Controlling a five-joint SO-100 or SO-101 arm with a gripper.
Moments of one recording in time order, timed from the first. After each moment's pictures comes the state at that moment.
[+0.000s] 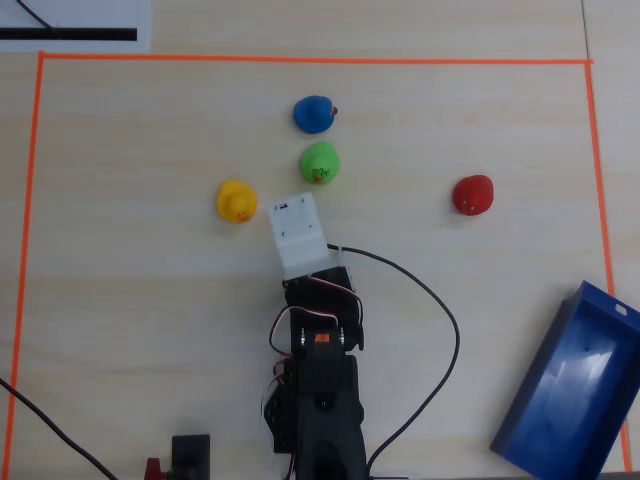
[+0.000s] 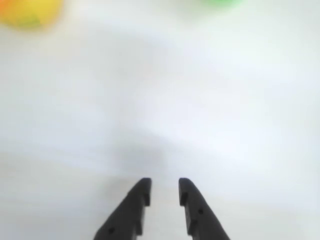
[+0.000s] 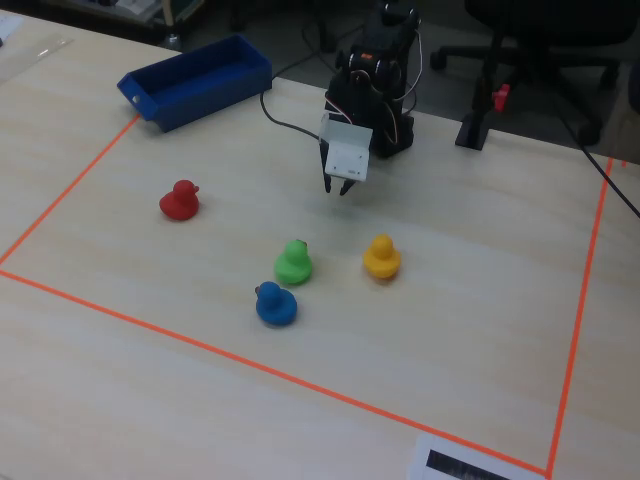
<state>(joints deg) 4.2 172.6 169.1 53.7 -107.1</state>
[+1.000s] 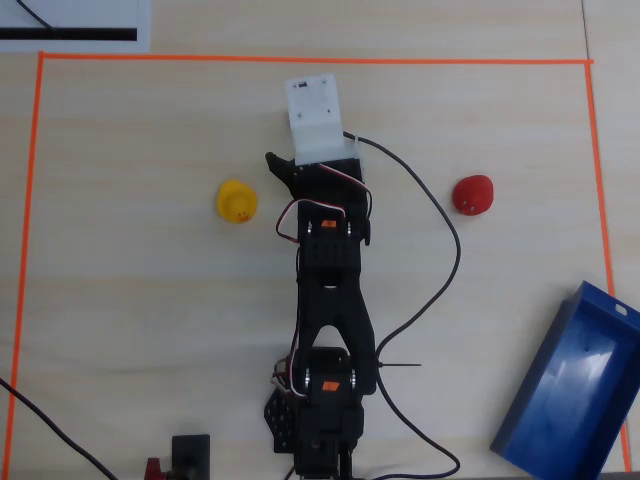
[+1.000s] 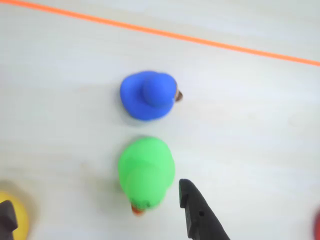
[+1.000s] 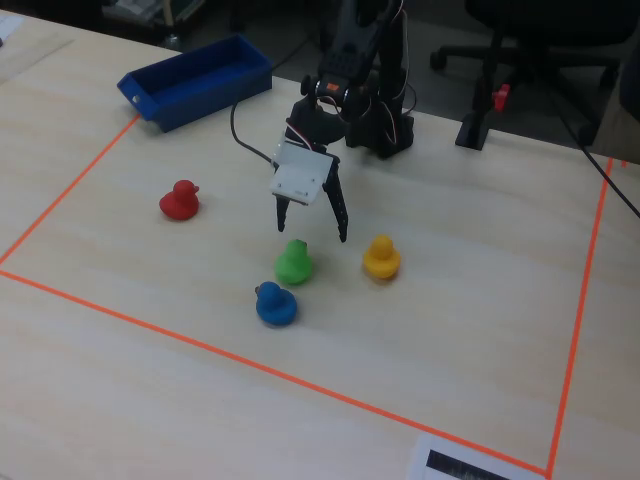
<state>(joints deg) 6.4 109.0 129.4 16.6 -100.4</state>
